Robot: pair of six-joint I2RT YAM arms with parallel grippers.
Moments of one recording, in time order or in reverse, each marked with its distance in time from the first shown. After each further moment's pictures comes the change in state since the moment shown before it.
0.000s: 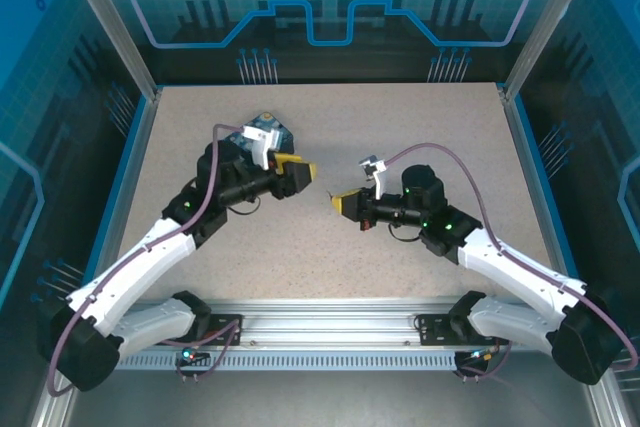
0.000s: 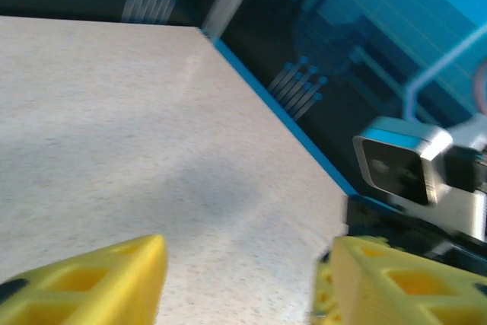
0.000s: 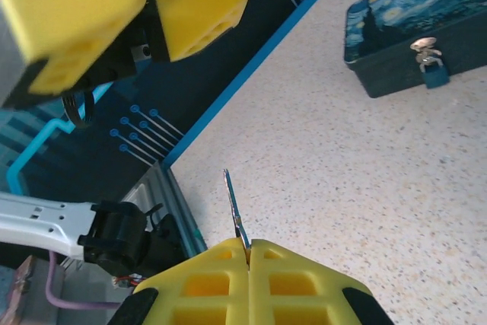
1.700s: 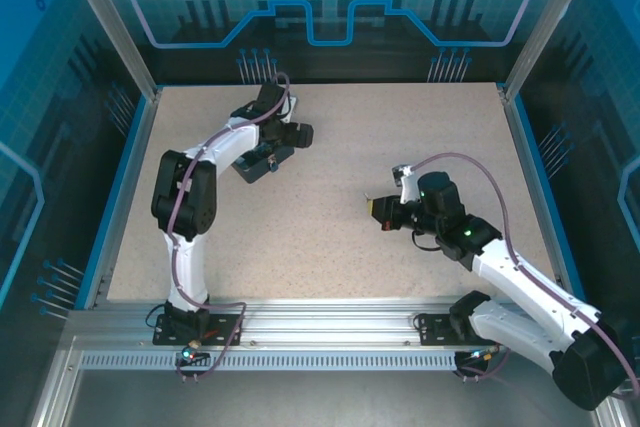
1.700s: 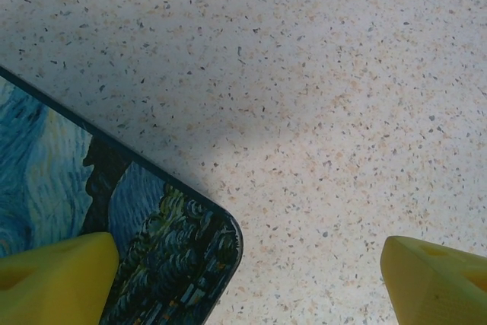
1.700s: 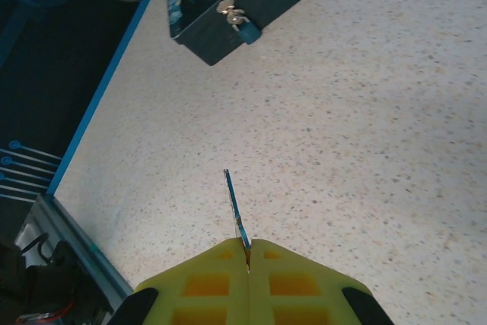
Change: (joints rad) left arm 0.187 1.002 0.742 -0.405 -0.325 0.319; right arm -0.142 -0.123 -0.057 -0.316 0.194 0.014
